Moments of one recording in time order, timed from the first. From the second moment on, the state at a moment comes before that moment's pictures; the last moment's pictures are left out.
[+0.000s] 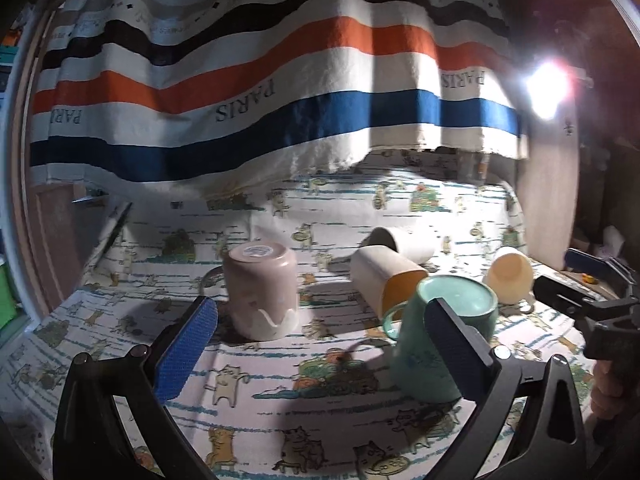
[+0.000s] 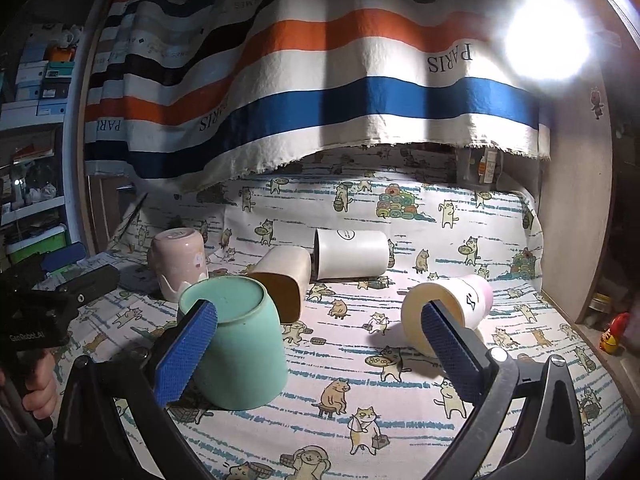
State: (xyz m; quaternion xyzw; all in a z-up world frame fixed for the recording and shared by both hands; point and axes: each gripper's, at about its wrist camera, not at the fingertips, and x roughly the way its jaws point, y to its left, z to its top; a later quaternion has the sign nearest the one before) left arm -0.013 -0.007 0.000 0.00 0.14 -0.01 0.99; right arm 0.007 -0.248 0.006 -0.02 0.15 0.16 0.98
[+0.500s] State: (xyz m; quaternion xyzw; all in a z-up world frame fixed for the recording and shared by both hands) left arm -0.011 -0.004 -0.002 -0.01 0.15 0.00 0.99; right arm 0.007 -0.248 0.005 -0.02 0.15 0.16 0.98
